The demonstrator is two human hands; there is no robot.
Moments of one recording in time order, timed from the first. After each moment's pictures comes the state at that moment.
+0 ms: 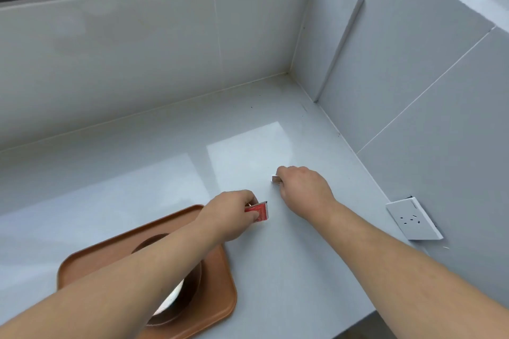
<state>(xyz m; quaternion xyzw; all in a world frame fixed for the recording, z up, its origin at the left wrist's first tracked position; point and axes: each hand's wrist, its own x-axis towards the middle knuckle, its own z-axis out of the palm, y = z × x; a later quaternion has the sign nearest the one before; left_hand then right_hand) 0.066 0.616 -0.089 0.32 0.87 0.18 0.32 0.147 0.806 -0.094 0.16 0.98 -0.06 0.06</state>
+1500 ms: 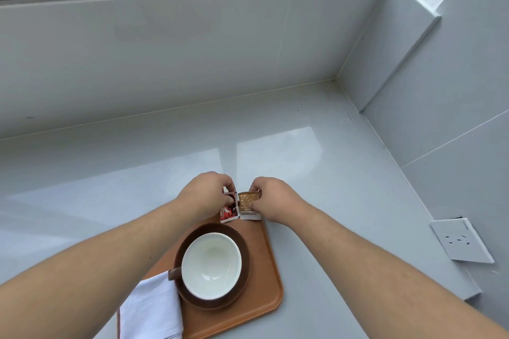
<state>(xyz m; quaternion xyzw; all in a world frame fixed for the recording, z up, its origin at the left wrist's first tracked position) -0.027 0.500 -0.084 0.26 0.91 0.15 0.27 0.069 0.662 -0.086 0.19 0.91 -0.33 0.17</state>
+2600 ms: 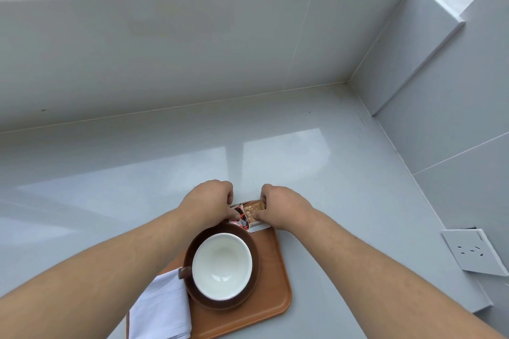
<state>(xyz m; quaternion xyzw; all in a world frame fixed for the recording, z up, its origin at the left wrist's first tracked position) -0.023 0.482 -0.099 0.27 0.92 0.09 0.28 0.067 0.654 -0.093 0.16 0.94 -0.20 0.25</state>
